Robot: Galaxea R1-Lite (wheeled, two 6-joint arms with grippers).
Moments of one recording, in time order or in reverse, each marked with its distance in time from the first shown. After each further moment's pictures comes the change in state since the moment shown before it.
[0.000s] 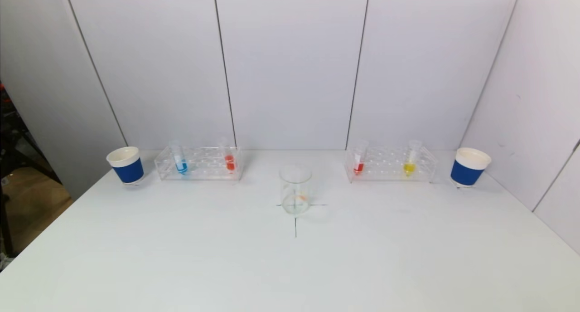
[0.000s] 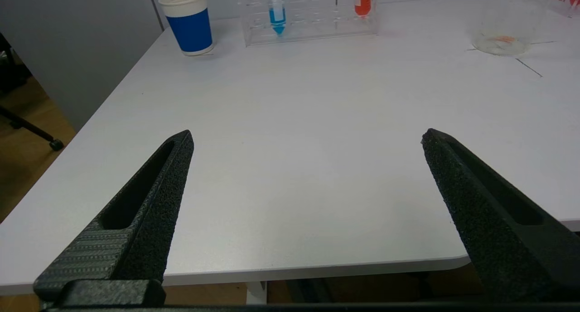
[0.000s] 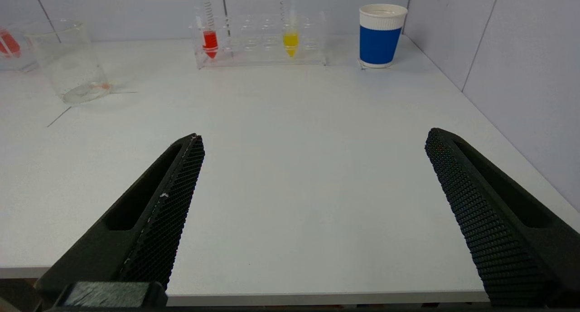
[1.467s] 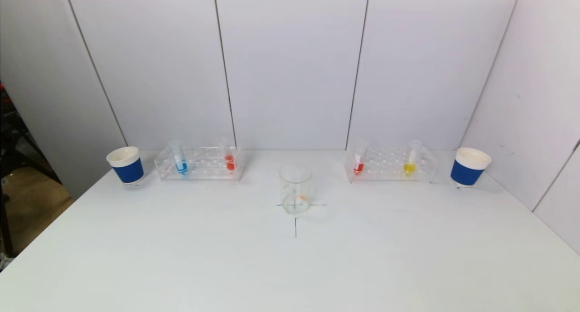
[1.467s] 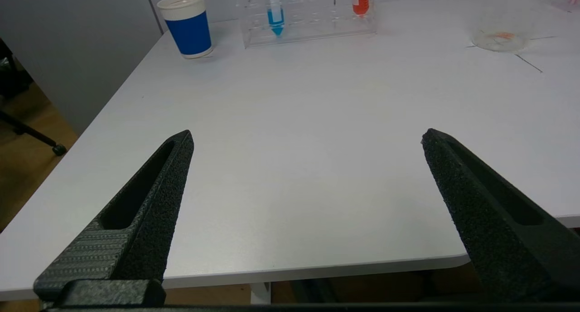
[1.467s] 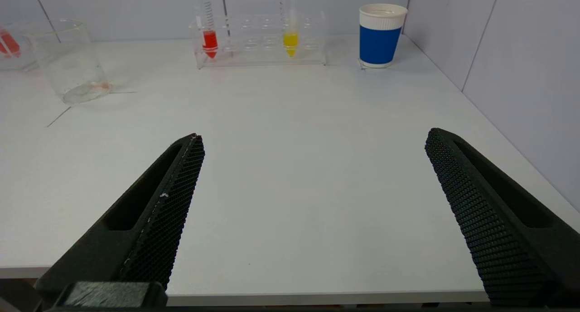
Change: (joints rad) left arm 0.000 0.000 0.000 -0.001 -0.007 0.021; right arm 0.000 0.000 0.000 0.000 0.000 0.000
